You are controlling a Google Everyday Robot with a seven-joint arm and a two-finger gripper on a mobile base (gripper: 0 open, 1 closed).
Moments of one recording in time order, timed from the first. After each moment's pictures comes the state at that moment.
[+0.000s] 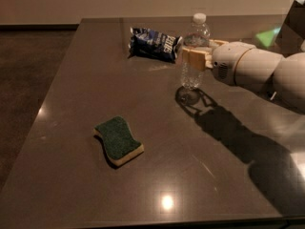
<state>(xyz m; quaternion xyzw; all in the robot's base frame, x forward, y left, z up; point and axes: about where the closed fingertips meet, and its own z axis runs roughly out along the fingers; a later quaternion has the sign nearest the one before) 0.606 -0.112 0.959 -0.73 -0.23 -0.61 0.20</state>
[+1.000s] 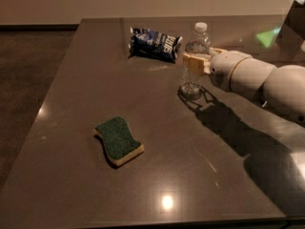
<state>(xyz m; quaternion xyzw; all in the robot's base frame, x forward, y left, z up) 0.619 -0.121 0.935 -0.74 -0.20 -0.62 0.19</state>
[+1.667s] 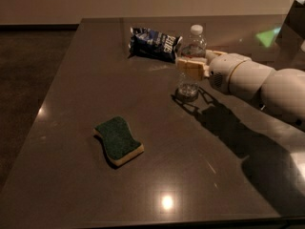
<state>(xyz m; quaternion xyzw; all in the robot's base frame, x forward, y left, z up) 0.616 -0.121 0.929 -0.74 -0.20 -0.61 0.18</state>
